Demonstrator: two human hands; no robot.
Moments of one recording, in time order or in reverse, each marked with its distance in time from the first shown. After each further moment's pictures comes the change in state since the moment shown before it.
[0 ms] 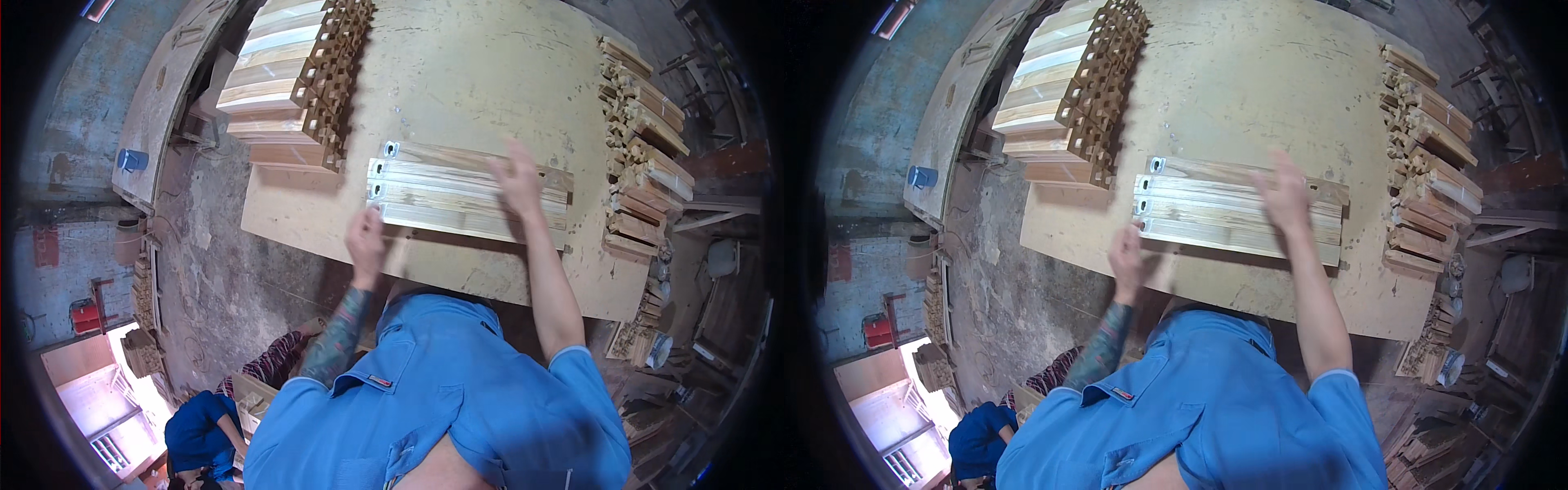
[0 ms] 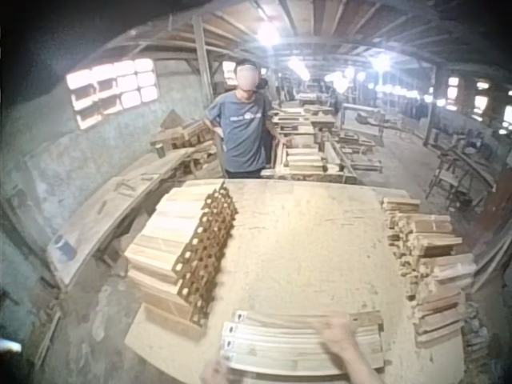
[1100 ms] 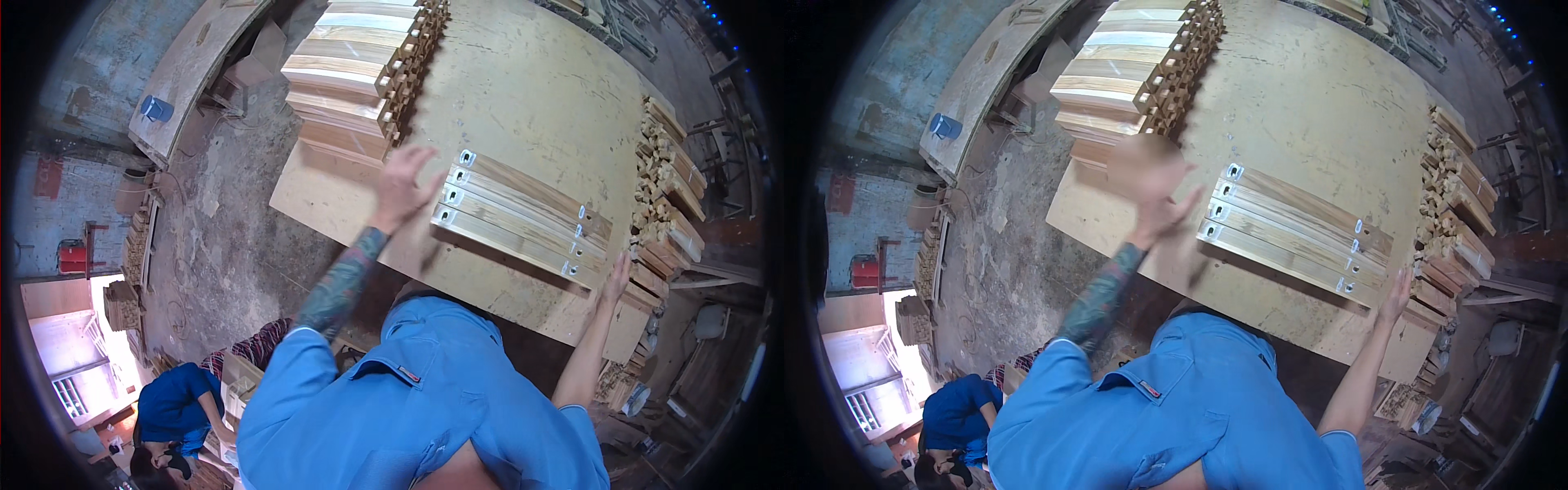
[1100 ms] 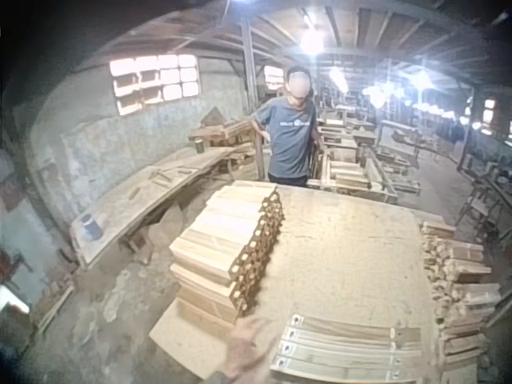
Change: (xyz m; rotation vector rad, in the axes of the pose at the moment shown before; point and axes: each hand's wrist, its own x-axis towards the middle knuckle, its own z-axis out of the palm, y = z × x) left_hand 0.121 0.026 -0.027 0.357 -0.120 0.505; right_hand -0.098 0.141 -0.102 0.420 0.280 0.451
